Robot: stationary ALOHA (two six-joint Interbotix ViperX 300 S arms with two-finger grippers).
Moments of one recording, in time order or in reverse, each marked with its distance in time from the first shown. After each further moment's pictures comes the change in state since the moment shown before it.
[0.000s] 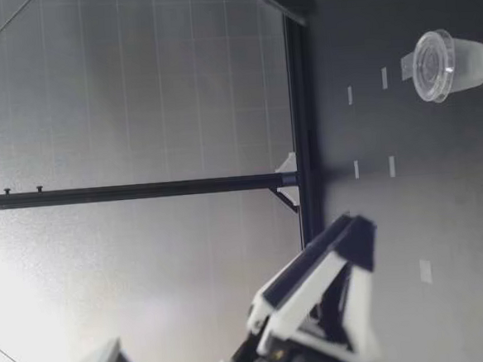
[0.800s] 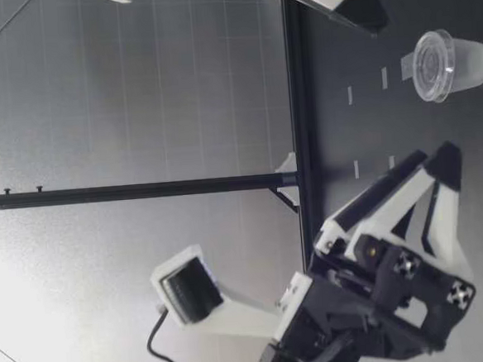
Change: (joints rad) left arm 0.023 0.238 -0.155 -0.002 0.000 0.003; right arm 0.000 0.149 -0.029 0.000 -0.034 0.057
